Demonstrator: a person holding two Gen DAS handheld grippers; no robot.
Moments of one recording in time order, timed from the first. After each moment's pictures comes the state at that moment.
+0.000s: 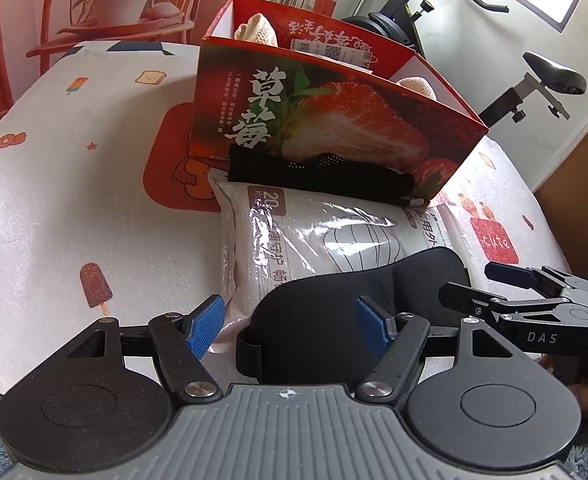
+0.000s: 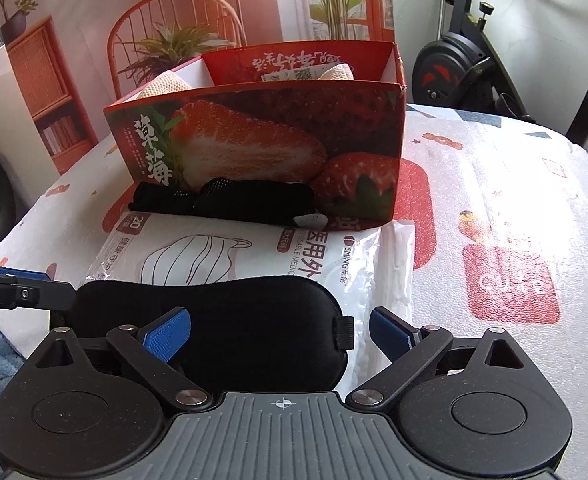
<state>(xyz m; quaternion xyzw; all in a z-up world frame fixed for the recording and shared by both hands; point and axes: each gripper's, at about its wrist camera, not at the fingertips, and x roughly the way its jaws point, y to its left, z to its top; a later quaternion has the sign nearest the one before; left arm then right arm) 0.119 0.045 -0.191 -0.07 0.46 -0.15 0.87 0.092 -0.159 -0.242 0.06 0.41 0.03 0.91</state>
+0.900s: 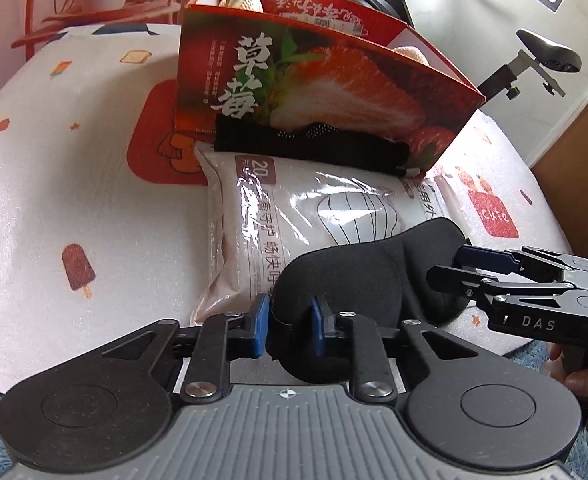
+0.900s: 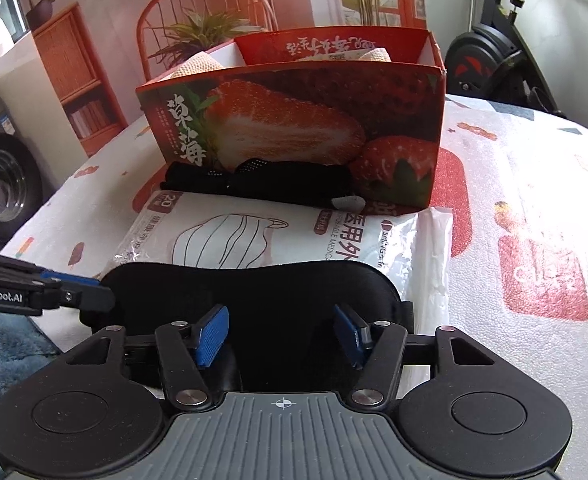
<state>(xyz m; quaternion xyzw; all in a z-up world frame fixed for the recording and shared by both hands) 0.121 0.039 -0.207 -0.06 0.48 -0.17 0.86 0.092 -0.150 -0.247 0.06 0.42 0.07 0.90</state>
